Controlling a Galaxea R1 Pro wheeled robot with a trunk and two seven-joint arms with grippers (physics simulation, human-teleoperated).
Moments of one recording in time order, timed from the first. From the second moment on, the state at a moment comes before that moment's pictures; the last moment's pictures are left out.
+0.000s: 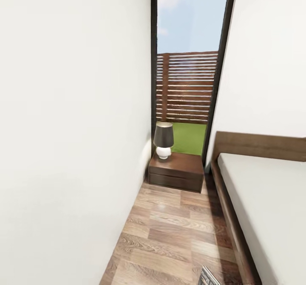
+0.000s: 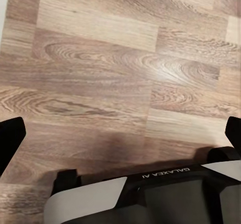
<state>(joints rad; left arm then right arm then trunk) -0.41 0.00 0.21 -0.02 -0.20 0.02 -0.22 -0.31 -0.18 -0.65 0.08 0.28 -0.22 0.69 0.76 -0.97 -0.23</state>
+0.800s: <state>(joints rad) -0.41 0.00 0.21 -0.02 -0.20 0.02 -0.22 -0.31 -0.18 -0.65 0.08 0.28 -0.22 0.69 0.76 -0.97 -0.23</state>
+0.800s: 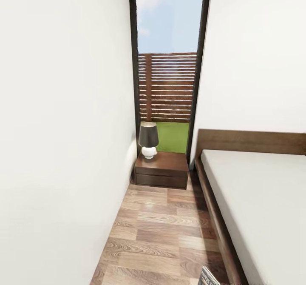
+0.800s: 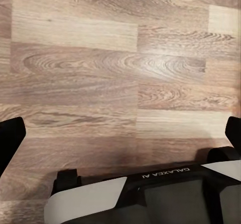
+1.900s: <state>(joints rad) -0.41 0.00 0.21 -0.02 -0.20 0.02 -0.22 -0.31 -0.18 -0.65 0.08 0.29 -0.22 0.69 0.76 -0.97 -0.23</state>
